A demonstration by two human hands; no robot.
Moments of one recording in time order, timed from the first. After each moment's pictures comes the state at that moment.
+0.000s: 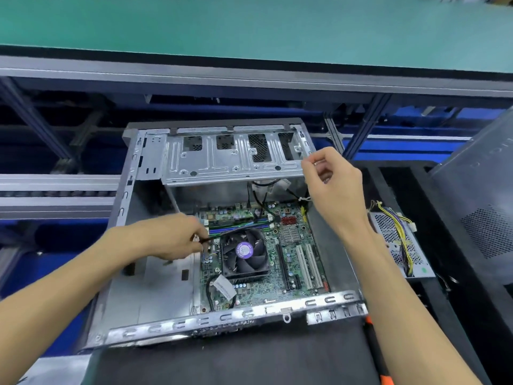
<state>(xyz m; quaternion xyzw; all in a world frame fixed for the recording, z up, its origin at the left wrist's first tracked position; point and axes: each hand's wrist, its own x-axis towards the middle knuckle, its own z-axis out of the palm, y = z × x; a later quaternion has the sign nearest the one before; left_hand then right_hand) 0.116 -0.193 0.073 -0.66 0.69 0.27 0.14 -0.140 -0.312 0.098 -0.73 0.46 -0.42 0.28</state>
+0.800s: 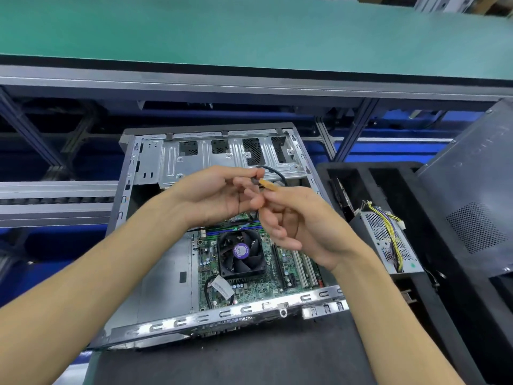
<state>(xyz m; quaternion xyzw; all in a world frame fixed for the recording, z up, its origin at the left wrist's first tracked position) 0.057 -0.238 0.136 -0.34 0.14 0.80 -0.47 -0.131 -0.248 0.139 -0.51 0.19 -0.20 0.81</state>
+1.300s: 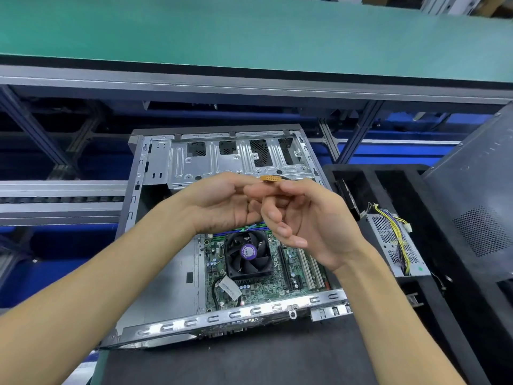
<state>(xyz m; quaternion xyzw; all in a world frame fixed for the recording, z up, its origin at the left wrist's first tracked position) 0.059 -0.229 0.133 -0.36 0.25 0.81 -0.40 -0.119 -0.247 0.143 -0.48 0.15 -0.23 0.83</state>
